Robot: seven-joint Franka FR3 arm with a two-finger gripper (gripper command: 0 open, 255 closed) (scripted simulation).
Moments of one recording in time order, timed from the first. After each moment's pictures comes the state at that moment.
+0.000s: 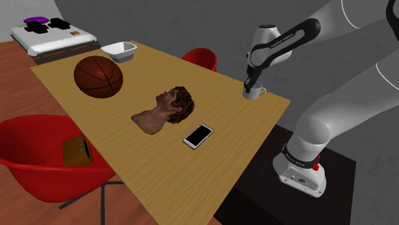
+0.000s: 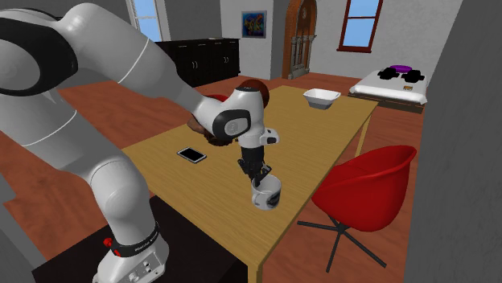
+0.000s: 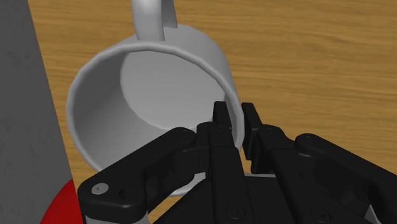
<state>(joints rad) -0.19 -0.39 -0.32 -2.70 -0.22 2.40 -0.33</state>
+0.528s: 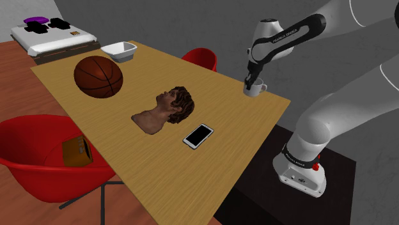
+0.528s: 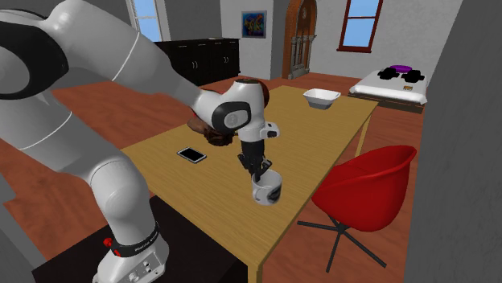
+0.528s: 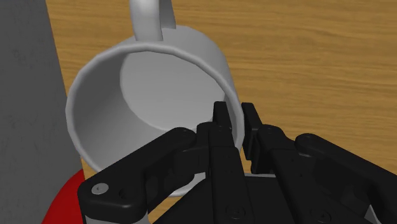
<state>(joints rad) -0.19 -0.43 -0.32 -2.67 -0.22 2.33 -0.33</state>
